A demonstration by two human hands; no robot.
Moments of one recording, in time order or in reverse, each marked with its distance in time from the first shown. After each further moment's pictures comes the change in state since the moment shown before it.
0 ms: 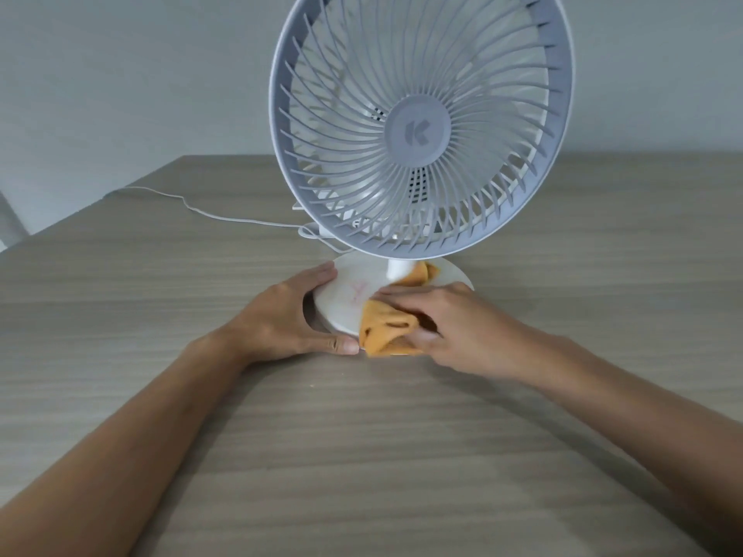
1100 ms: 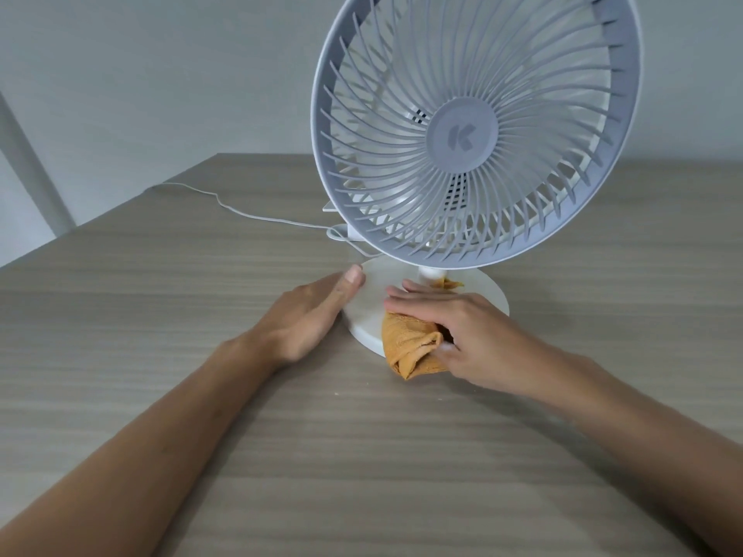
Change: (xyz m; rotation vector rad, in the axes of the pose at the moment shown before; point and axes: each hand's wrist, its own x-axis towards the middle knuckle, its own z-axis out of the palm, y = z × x) left_hand -0.003 0.003 0.001 -0.145 0.090 -0.076; right_hand 0.013 0.007 0.013 0.081 -0.018 -0.069
